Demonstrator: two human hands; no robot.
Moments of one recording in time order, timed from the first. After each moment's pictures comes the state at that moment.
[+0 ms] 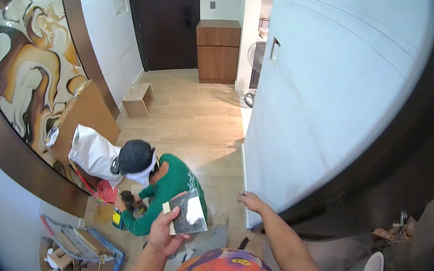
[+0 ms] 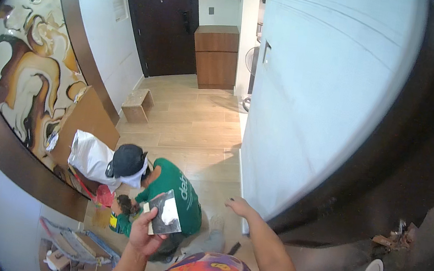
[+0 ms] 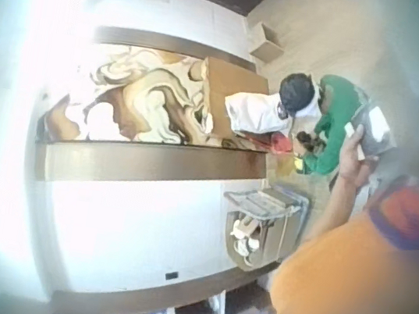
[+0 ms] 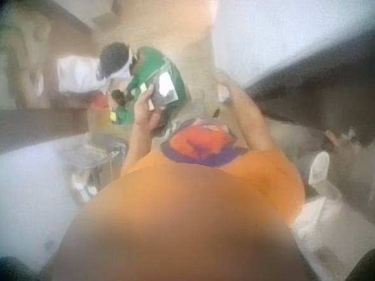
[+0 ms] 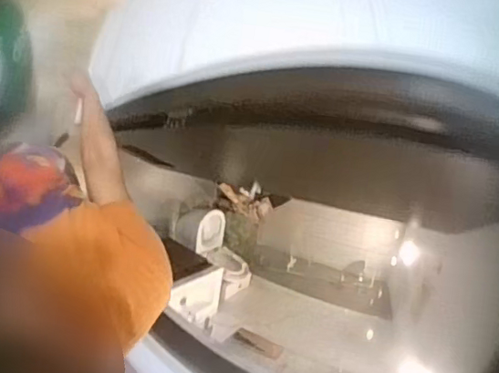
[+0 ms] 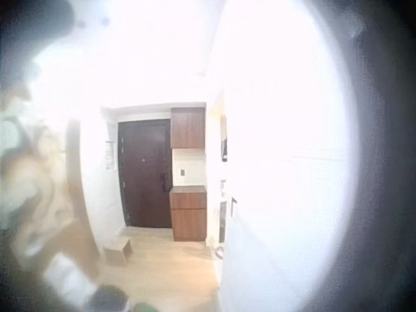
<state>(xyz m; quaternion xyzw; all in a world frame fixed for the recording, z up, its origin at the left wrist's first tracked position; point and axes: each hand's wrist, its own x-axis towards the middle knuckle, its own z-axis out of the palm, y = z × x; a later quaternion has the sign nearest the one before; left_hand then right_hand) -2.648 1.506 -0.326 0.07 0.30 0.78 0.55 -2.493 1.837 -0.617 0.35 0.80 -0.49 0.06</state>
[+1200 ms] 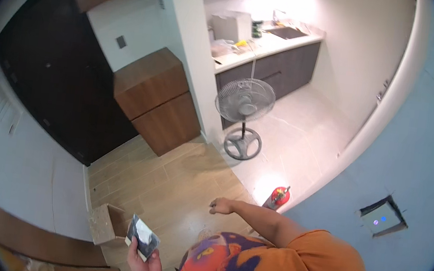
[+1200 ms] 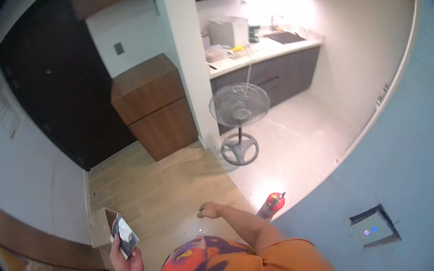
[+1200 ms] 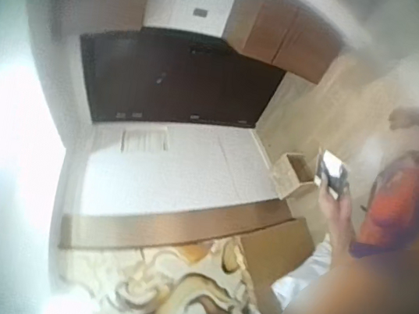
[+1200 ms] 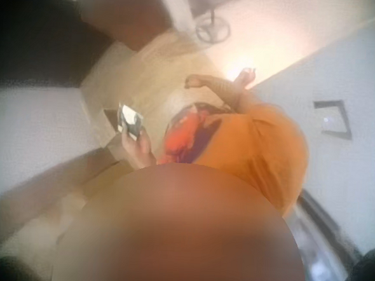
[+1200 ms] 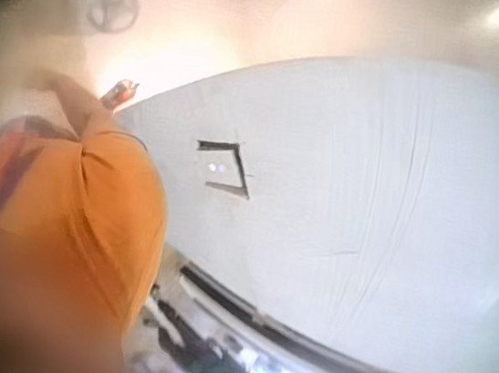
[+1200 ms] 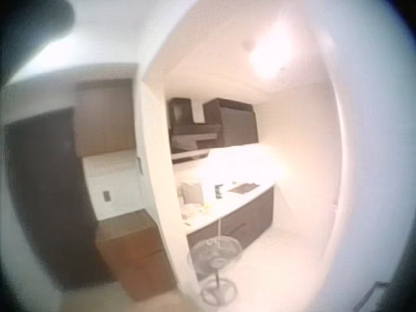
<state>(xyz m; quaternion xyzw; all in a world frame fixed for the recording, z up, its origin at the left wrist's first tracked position) -3.393 2.275 -0.319 0.01 0.40 0.79 0.47 -3.197 2.547 -0.617 0.32 0.78 -0.52 0.11</state>
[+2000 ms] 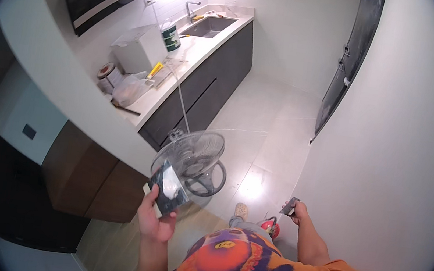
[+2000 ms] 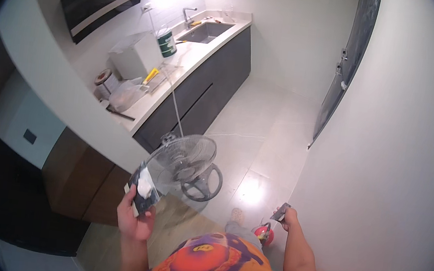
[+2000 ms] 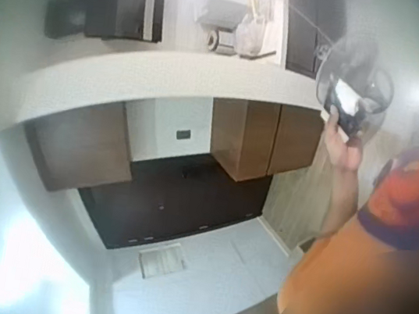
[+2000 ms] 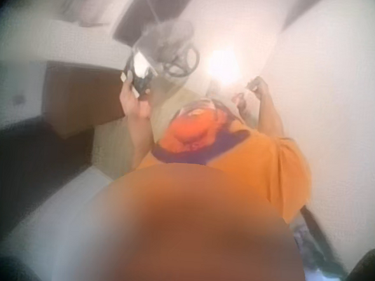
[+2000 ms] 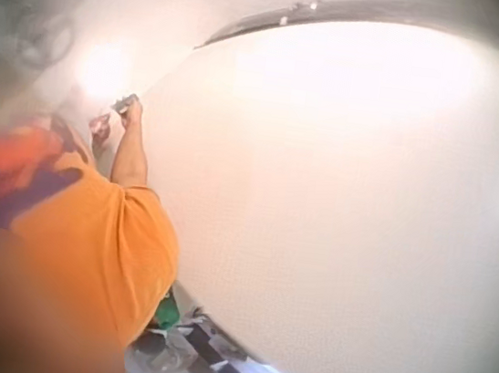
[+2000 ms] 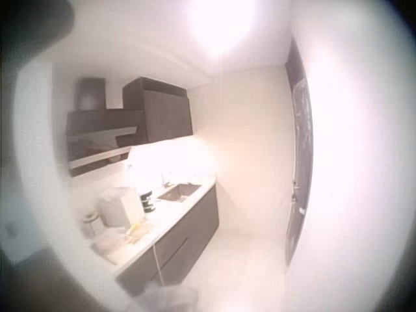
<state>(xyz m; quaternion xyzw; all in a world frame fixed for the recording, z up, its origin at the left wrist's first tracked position) -3.248 2.912 -0.269 0.18 0.33 0.52 0.77 -2.810 2.755 -0.683 0.59 -0.09 -0.54 -0.59</state>
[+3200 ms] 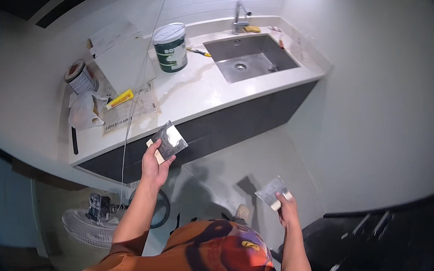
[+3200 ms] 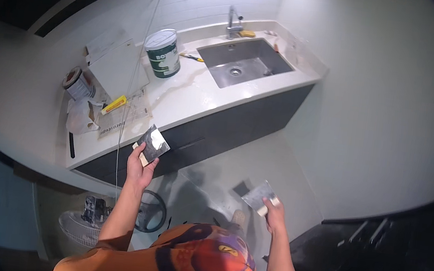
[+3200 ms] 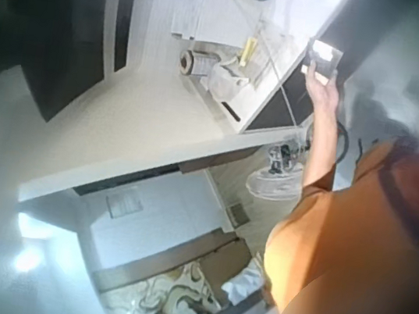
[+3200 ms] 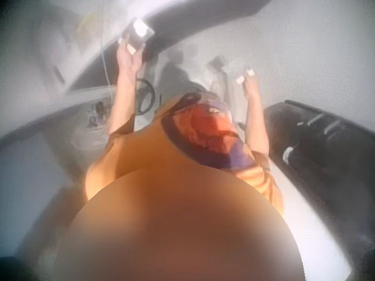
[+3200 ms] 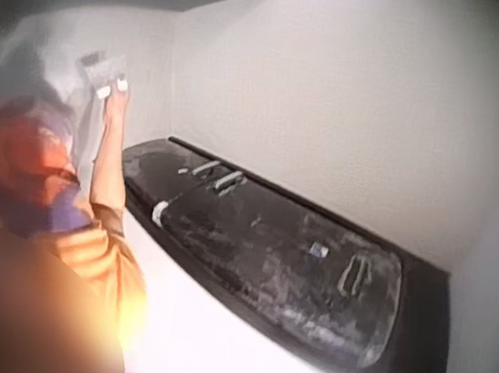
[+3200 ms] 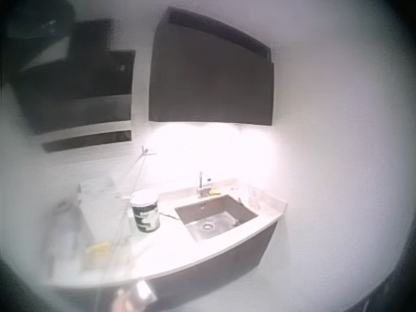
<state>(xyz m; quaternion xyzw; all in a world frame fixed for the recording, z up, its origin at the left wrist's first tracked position) -2.819 3.610 -0.418 0.05 0.43 0.70 0.57 -2.369 3.574 -0.508 0.59 0.28 -0.62 -0.44</state>
